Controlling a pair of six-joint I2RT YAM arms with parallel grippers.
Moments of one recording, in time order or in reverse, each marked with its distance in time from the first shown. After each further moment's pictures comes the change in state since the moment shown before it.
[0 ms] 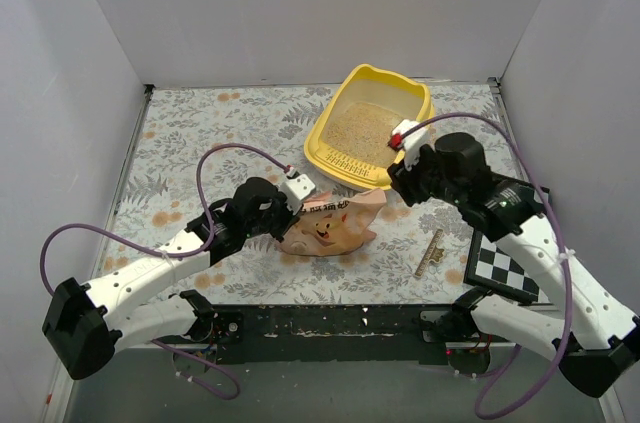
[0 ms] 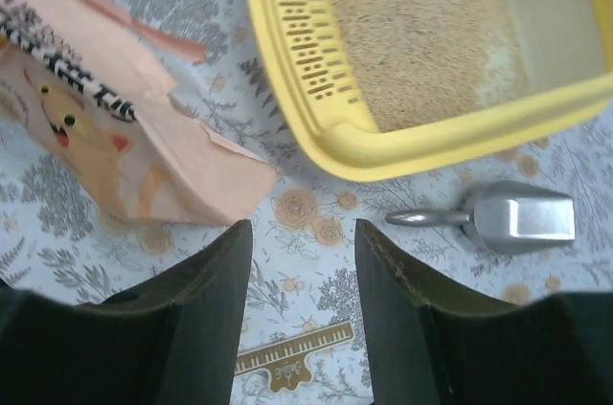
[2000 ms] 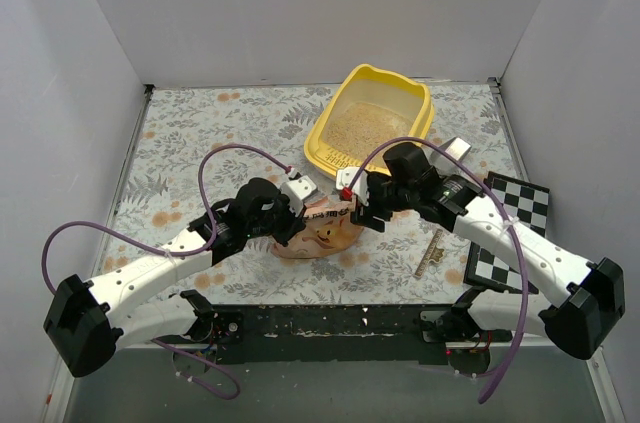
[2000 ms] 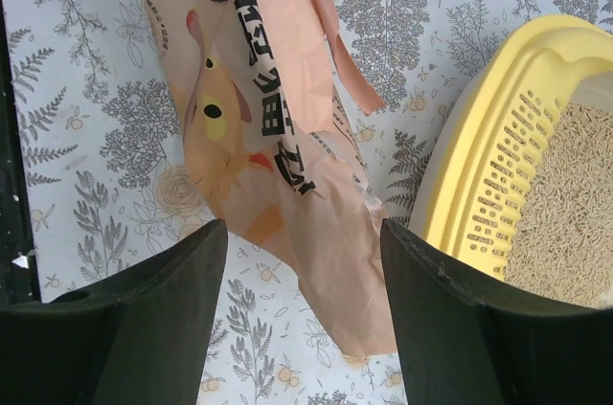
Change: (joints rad) left arm -0.008 0.015 -0.005 0.003 0.088 -0.089; right arm 0.114 0.172 -0.056 0.097 -0.327 -0.357
